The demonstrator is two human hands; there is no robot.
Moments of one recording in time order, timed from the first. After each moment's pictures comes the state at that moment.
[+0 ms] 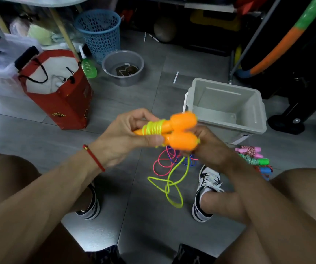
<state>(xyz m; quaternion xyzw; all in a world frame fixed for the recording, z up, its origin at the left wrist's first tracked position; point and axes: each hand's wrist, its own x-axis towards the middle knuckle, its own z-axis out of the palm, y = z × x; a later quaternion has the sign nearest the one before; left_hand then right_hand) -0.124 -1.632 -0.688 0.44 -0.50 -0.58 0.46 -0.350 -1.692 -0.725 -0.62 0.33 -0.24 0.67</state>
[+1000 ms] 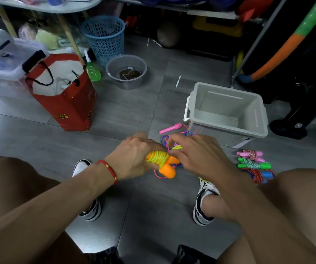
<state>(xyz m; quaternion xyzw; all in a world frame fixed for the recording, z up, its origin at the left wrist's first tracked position) -0.125 -1.622 -0.736 0.56 -0.79 -0.21 0.15 -0.330 -1.660 -0.680 -0.89 0.44 -0.02 0.11</state>
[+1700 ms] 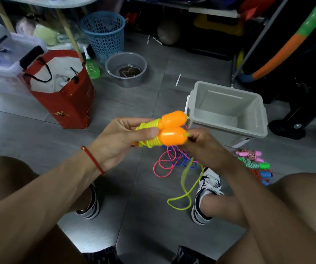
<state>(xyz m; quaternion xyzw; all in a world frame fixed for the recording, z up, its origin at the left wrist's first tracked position) -0.114 -1.624 -0.695 0.49 -0.41 -0.61 0.48 -0.347 -1.693 -0.723 -0.72 0.37 -0.21 0.56</state>
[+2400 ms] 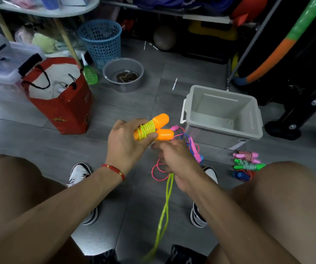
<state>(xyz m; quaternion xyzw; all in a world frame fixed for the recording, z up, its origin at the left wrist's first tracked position) -0.138 -1.634 -0.728 0.70 -0.60 -0.09 0.38 -0.283 -1.650 -0.710 -0.50 0.58 -0.24 0.59</state>
